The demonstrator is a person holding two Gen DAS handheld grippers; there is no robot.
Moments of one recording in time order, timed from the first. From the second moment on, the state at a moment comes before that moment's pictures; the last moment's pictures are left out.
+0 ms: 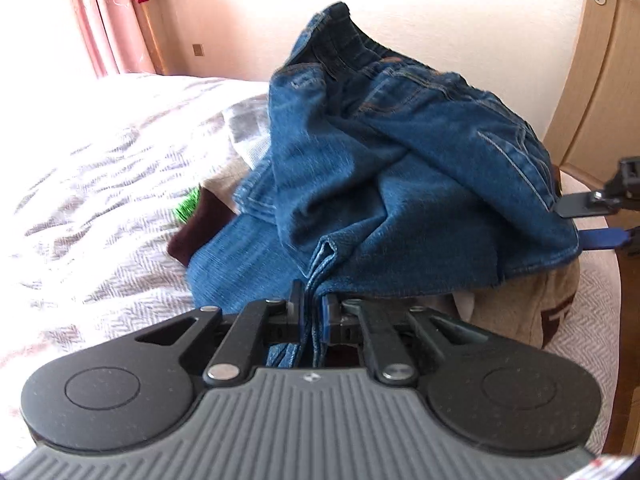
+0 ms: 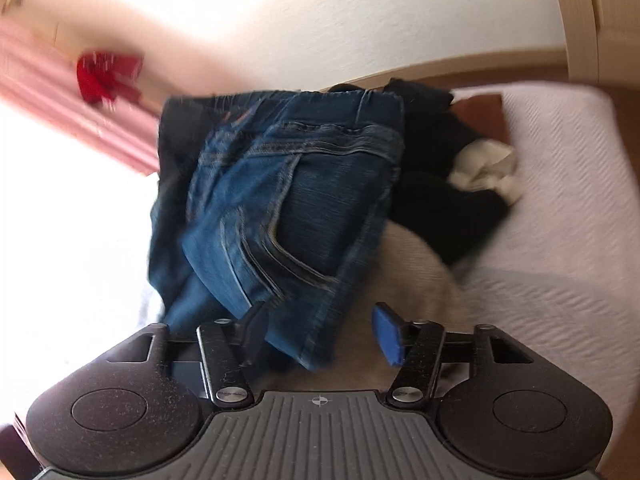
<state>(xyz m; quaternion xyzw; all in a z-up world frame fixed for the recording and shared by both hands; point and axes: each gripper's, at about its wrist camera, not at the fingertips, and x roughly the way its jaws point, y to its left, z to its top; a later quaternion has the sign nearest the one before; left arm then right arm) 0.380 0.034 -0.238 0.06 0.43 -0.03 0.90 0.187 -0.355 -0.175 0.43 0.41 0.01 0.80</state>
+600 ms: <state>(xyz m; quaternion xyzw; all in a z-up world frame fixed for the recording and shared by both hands) 0.298 0.121 -0.096 0.02 0.28 0.11 0.95 0.186 -0.252 0.028 0.32 0.20 0.32 0.87</state>
